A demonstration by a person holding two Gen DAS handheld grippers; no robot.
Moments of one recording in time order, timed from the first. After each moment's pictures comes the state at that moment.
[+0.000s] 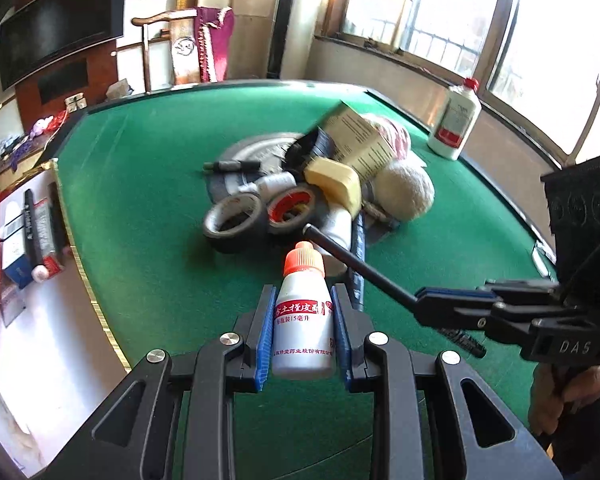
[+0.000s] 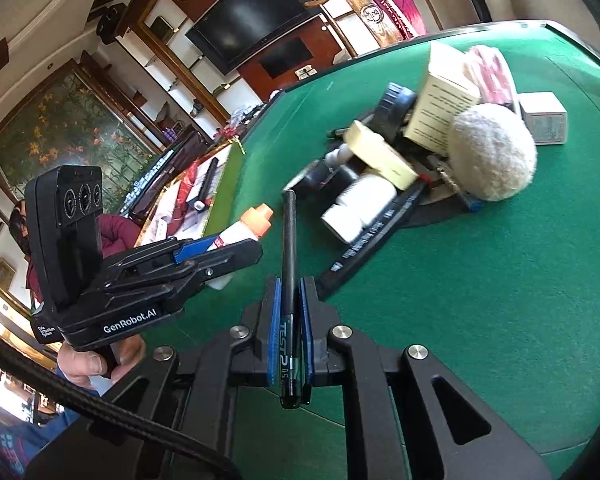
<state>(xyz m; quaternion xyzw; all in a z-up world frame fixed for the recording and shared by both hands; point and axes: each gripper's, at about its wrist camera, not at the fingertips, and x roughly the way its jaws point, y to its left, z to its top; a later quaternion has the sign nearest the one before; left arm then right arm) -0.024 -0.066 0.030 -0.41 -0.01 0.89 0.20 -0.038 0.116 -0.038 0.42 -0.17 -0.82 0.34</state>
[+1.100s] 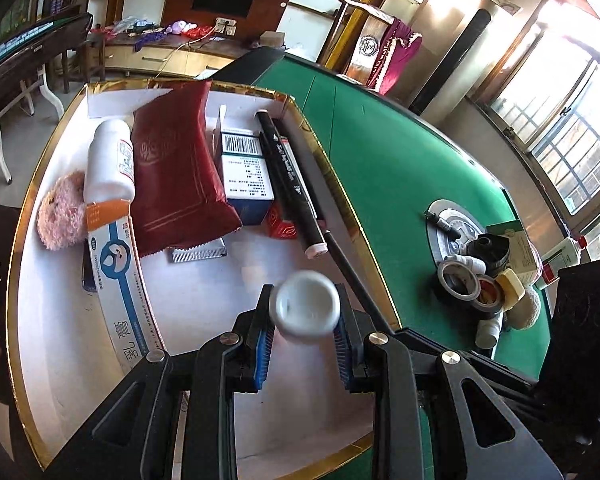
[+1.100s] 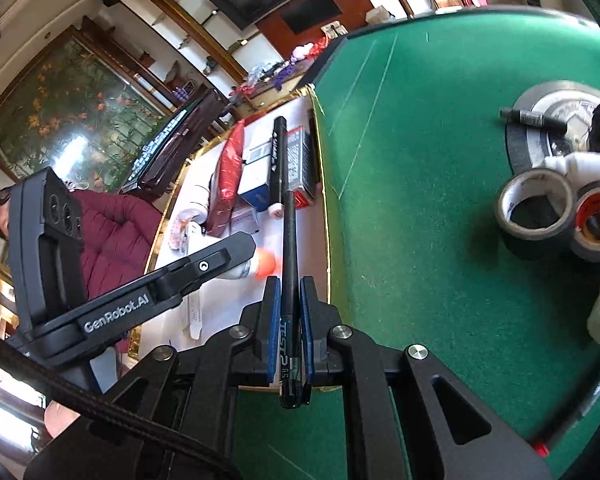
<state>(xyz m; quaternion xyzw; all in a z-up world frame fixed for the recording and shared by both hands) -0.046 -0.253 0.004 -0.45 -0.21 0.87 0.00 -0.096 -0.073 -0.050 0.48 -0.14 -0.78 0.37</state>
